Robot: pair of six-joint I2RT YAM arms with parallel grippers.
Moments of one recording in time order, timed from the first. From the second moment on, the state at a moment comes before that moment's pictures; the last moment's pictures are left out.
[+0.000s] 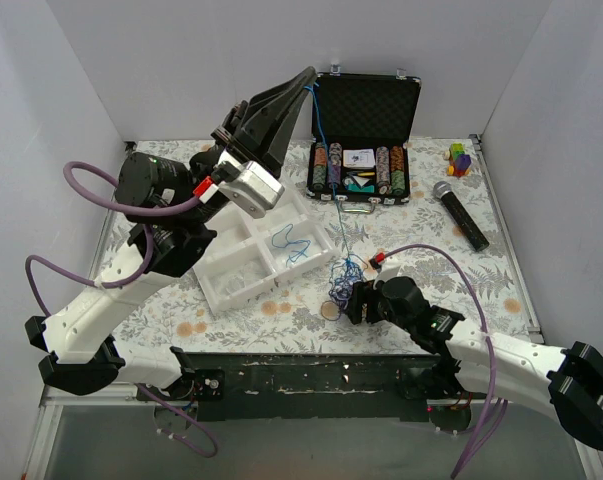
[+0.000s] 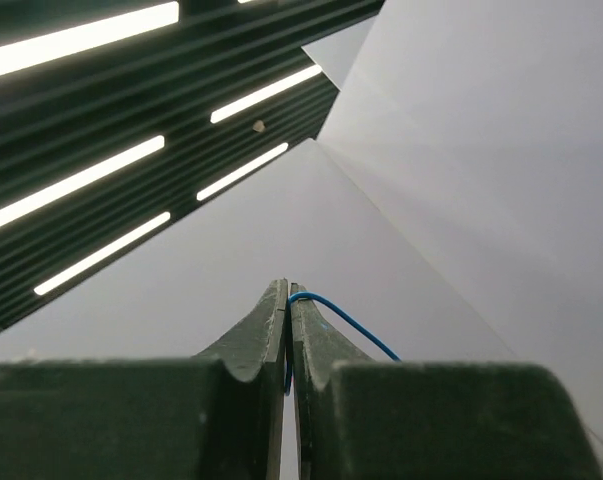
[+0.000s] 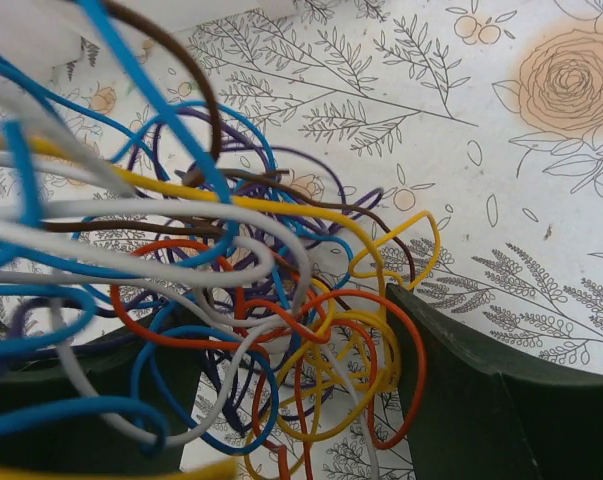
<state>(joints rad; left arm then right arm) -0.98 1.29 1.75 0.28 0.20 0.84 0.87 0.88 0.23 0.09 0.12 0.50</state>
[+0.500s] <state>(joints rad) -0.98 1.37 1.91 0.44 0.23 1.00 0.87 0.94 0.21 0.10 0.14 0.56</state>
